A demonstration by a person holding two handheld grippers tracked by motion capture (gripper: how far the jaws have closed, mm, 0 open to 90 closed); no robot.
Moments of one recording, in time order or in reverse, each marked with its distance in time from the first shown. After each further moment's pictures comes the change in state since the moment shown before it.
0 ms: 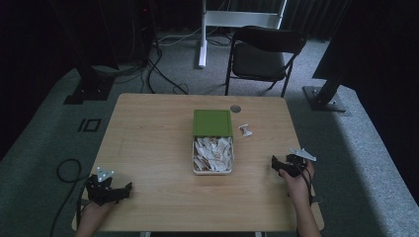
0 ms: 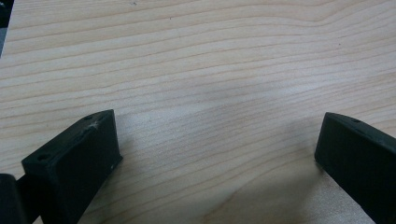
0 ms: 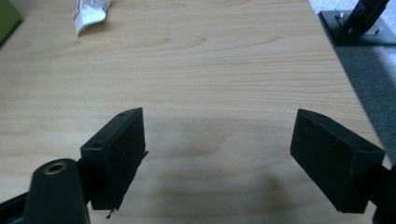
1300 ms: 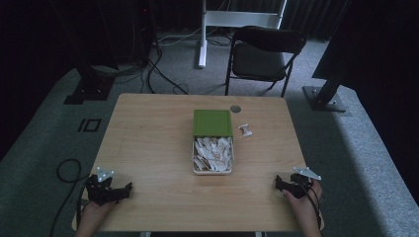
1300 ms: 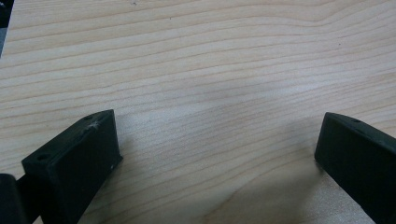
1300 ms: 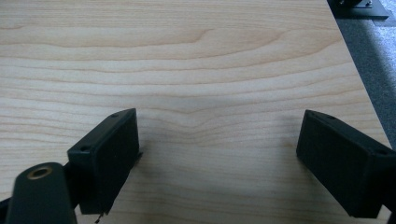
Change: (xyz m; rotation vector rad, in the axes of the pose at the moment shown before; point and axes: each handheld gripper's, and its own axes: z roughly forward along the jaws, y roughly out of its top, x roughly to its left) left arm 0.000 0.000 0.000 0.000 0.000 0.002; right arm -0.006 -0.046 -0.037 0.091 -0.035 -0.019
